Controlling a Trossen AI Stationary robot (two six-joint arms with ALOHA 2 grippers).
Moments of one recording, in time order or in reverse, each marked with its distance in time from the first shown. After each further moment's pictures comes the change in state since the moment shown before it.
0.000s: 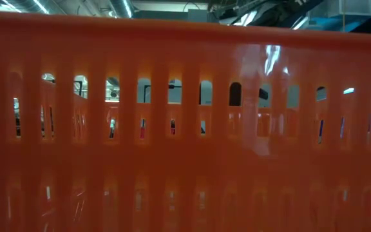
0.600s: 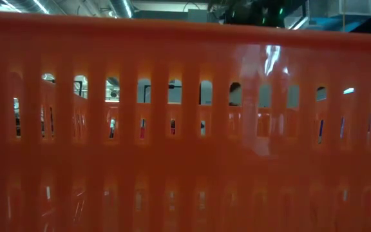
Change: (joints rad) left arm 0.000 0.000 0.000 0.000 0.000 -0.003; right arm 0.029 -0.084 0.103 -0.112 0.015 -0.055
